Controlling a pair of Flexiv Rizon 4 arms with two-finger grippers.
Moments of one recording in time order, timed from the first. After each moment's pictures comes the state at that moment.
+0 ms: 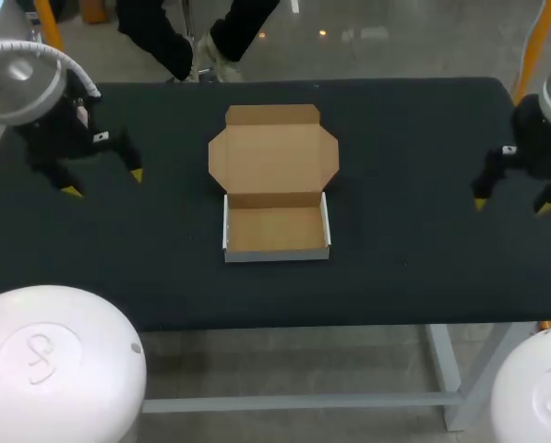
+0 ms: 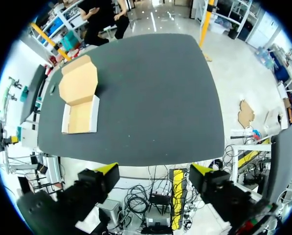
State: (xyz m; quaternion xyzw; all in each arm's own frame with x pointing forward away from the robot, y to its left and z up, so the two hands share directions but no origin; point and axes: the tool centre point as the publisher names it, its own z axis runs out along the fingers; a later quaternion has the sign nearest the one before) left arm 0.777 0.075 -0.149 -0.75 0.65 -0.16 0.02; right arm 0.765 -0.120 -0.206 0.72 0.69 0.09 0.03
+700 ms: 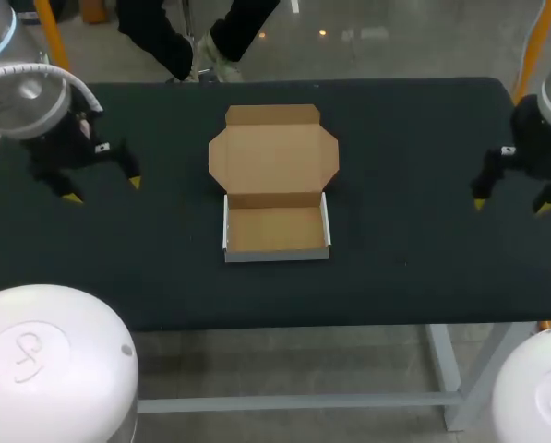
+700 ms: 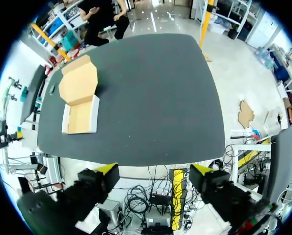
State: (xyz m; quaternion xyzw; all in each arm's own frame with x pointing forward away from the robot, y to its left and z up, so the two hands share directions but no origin) left arm 0.802 0.090 -0.188 -0.75 0.64 -0.16 0.02; right arm 0.765 -0.120 -0.206 0.72 0.69 0.09 0.03
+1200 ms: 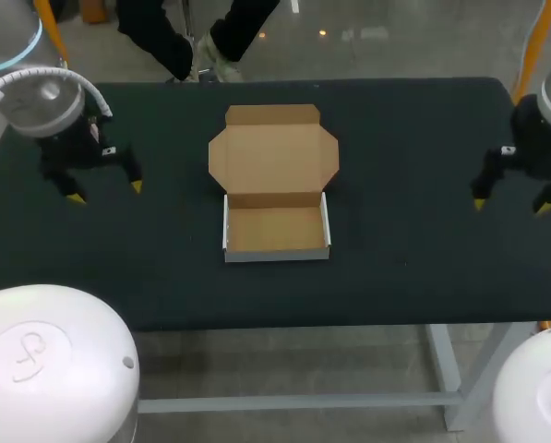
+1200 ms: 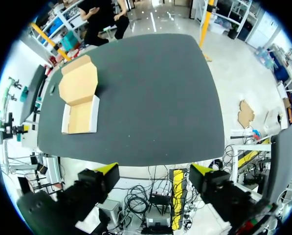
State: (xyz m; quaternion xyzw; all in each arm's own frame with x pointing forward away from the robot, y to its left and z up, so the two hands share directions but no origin) left arm 0.835 0.103 -0.226 -0.75 0.65 -0.12 0.02; right arm 0.765 -0.119 -0.206 0.72 0.69 0.09 0.03
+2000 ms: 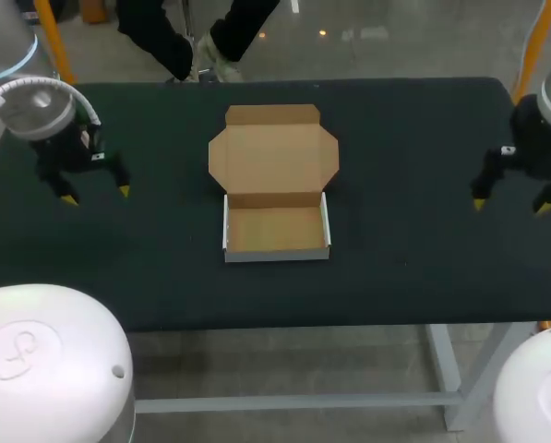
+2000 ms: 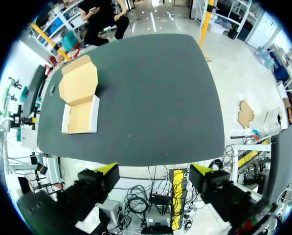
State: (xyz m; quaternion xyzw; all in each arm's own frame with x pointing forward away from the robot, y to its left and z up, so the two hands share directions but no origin) left arm 0.886 0.144 -0.283 -0.73 0.67 -0.11 0.01; right arm 0.765 -0.119 -0.206 0.72 0.69 0.09 0.03
